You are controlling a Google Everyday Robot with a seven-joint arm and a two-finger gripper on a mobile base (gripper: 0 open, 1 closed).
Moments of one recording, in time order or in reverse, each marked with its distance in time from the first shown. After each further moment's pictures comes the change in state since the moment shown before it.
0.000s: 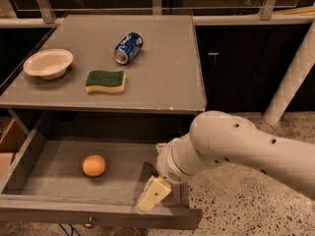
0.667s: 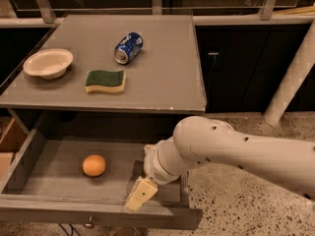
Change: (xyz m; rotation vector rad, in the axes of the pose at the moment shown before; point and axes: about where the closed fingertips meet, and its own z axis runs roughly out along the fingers) arm -0.016 -0.002 0.039 -0.017 -0.025 -0.029
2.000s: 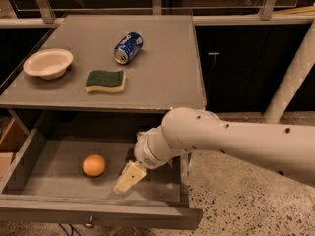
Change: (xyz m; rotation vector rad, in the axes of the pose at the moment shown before) arm -0.034 -0.038 0.020 0.055 -0.052 0.001
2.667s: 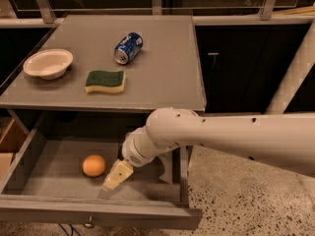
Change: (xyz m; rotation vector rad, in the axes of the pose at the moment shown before) arm -0.018 -0.003 0.040 -0.034 -0.008 0.007
